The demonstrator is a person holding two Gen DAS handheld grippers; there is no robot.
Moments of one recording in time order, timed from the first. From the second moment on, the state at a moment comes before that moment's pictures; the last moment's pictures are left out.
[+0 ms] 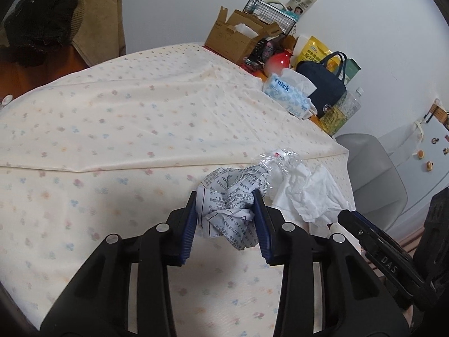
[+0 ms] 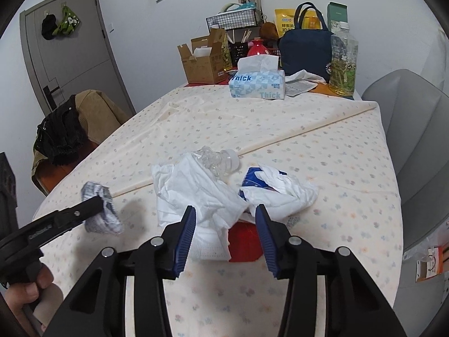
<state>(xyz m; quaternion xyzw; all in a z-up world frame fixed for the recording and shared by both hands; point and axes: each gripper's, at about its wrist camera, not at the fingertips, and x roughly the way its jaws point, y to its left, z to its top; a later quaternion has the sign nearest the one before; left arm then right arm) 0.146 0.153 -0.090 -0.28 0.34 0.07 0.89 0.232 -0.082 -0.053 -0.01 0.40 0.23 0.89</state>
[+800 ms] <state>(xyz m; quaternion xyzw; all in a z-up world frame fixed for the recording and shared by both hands) 0.124 0.110 -0.054 -0.25 0.32 0.03 0.91 0.144 -0.130 0.011 0.00 0.32 0.24 0.92</state>
